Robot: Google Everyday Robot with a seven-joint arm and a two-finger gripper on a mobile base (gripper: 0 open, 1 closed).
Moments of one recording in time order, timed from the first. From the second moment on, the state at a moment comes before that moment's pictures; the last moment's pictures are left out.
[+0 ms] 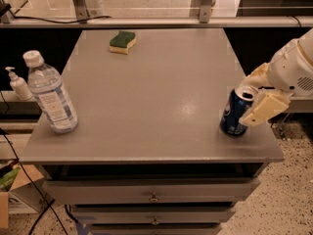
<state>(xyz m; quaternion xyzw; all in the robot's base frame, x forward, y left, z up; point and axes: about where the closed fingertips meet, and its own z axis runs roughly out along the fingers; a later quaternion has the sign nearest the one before) 0.469 -0.213 0.896 -0.61 0.76 0.09 0.22</state>
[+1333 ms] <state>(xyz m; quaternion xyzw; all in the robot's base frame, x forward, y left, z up) 0.462 -0.152 0.944 -0.65 0.71 0.10 0.25</state>
